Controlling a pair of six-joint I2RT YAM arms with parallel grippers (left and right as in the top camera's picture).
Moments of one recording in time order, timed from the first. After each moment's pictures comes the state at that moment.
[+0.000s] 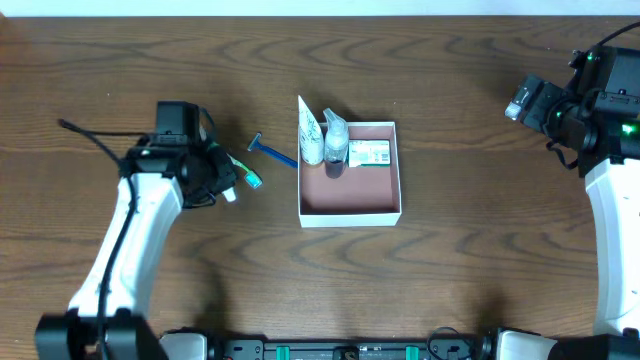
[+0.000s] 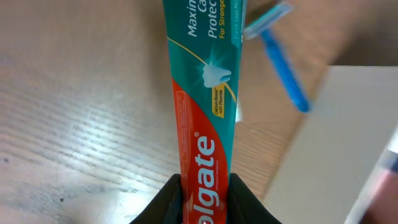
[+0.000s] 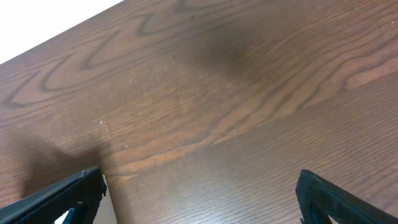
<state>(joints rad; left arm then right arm) -0.03 1.44 1.05 -0.84 0.15 -0.50 -0.16 1.45 1.39 -0.83 -0.02 0.33</state>
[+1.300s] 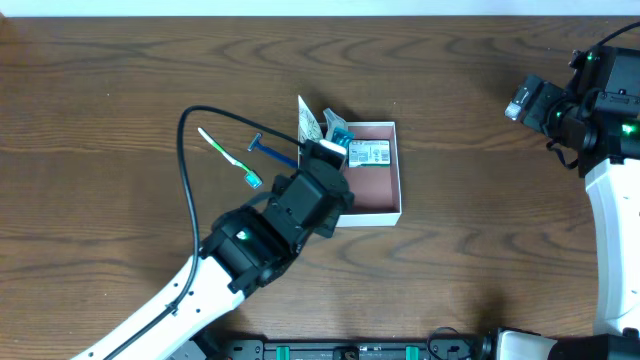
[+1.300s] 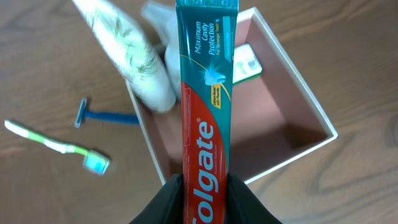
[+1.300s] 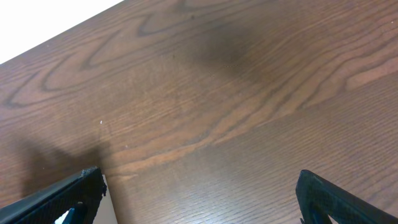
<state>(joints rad) -0.84 1.21 1.08 -0.72 -0.30 -0.31 -0.16 1.45 1.39 -0.83 -0.02 0.33</state>
